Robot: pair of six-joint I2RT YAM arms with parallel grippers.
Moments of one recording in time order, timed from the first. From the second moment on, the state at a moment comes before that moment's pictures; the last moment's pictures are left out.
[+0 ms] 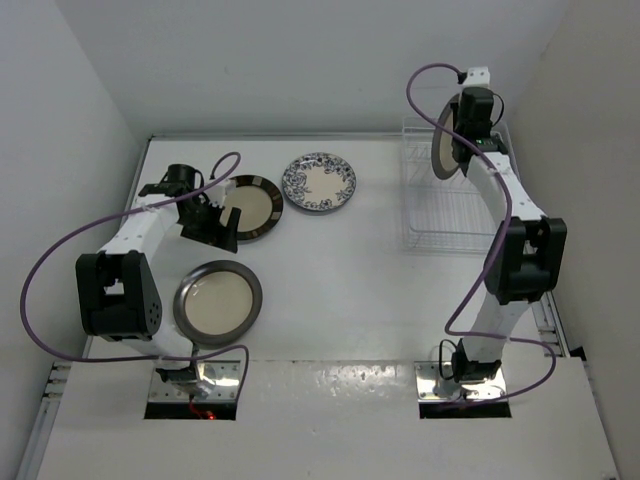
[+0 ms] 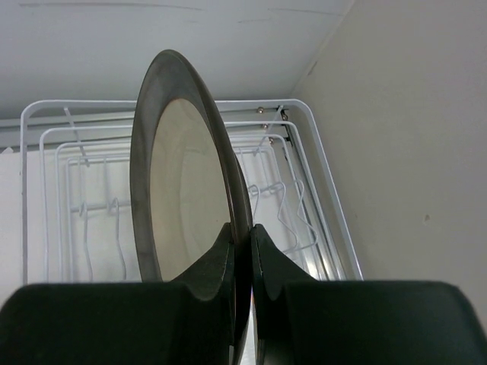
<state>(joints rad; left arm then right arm) 0.05 1.56 1.17 -0.83 0.35 0.33 0.01 1.85 1.60 -0.10 0.41 -0.20</state>
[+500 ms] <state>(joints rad) 0.04 1.56 1.18 -0.84 0.05 0.36 0.09 1.86 1.48 0.08 0.48 -0.22</state>
